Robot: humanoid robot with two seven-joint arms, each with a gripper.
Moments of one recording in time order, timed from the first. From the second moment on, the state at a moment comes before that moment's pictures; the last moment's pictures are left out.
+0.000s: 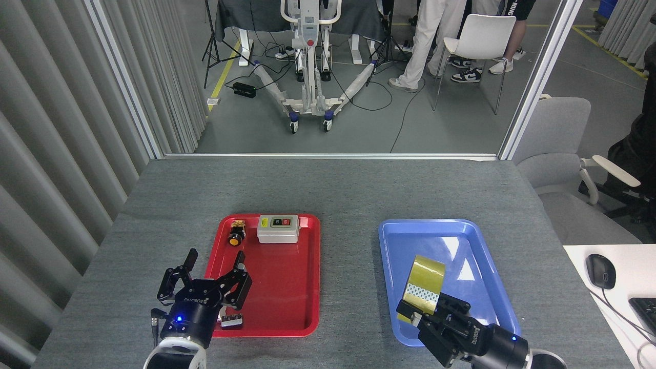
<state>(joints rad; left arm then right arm) -0.07 -0.12 0.12 -1.59 -1.54 -0.20 0.01 0.01 -0.33 0.11 -1.64 0.56 -0.76 0.43</state>
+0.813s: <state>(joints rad) -0.03 -0.12 0.01 -1.54 -1.57 -0.07 0.07 -0.44 -0.46 0.46 -1.17 0.55 -0.07 0.48</state>
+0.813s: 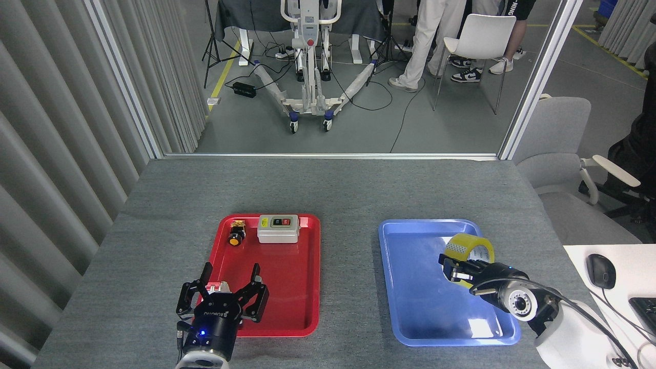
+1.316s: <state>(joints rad) -0.03 -0.10 -0.04 -1.52 -1.59 -0.08 0.08 -0.64 -0.34 0.64 -0.94 0.54 0.19 0.65</state>
